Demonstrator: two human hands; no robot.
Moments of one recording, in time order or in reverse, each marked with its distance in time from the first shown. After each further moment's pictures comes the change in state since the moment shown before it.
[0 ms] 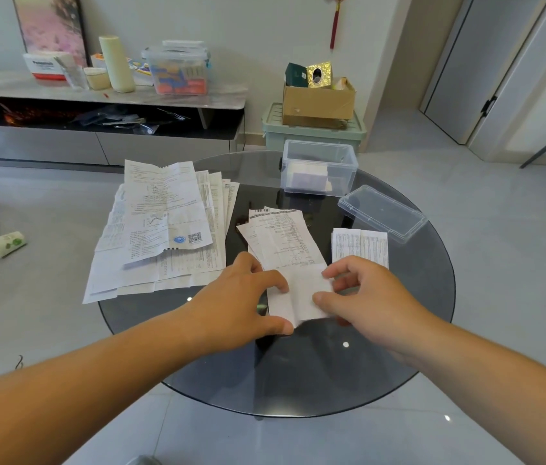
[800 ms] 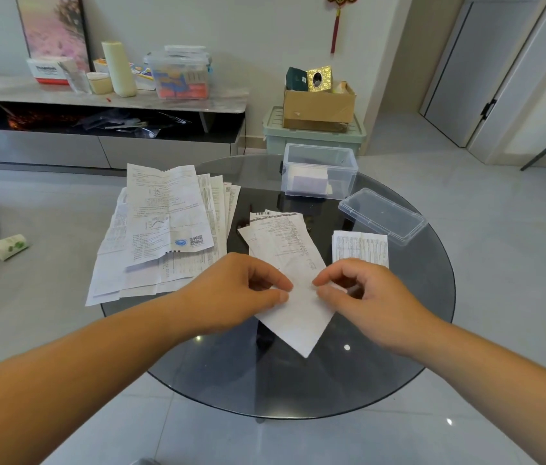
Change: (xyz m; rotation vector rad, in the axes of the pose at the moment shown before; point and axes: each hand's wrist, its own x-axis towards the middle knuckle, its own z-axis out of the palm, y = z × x) left_hand -0.001 0.003 -0.020 -0.523 0.061 -0.016; right_hand 0.001 0.000 -0.011 -0.142 -0.078 -0.287
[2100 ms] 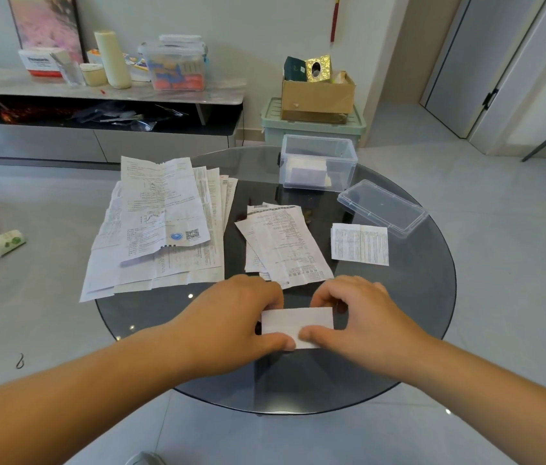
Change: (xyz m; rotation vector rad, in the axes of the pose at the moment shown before) left_hand -0.020 -0.010 0.018 0.632 -0.054 0.197; right_hand -0.014 0.012 0.016 -0.376 -0.089 -0.050
